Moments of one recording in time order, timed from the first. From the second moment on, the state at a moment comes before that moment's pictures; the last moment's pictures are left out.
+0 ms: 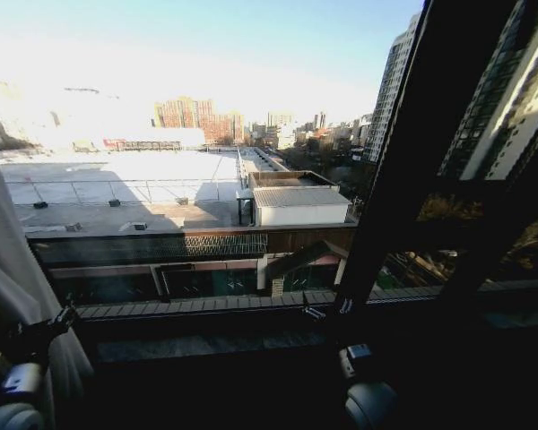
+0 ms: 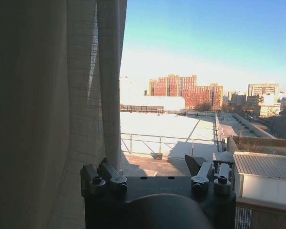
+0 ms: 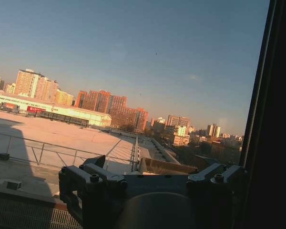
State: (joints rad) left arm 1.60 -1.30 -1.08 -2.35 -0.53 0.41 -0.22; right arm -1.42 1.17 0.32 2.16 0.07 -0.11 0.27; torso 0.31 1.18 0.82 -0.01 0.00
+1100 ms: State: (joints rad) left arm 1.65 -1.39 -1.02 -2.47 -0.35 0.44 -0.34; right arm -1.42 1.17 0.35 2.14 0.09 -0.10 0.28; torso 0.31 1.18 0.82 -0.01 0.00
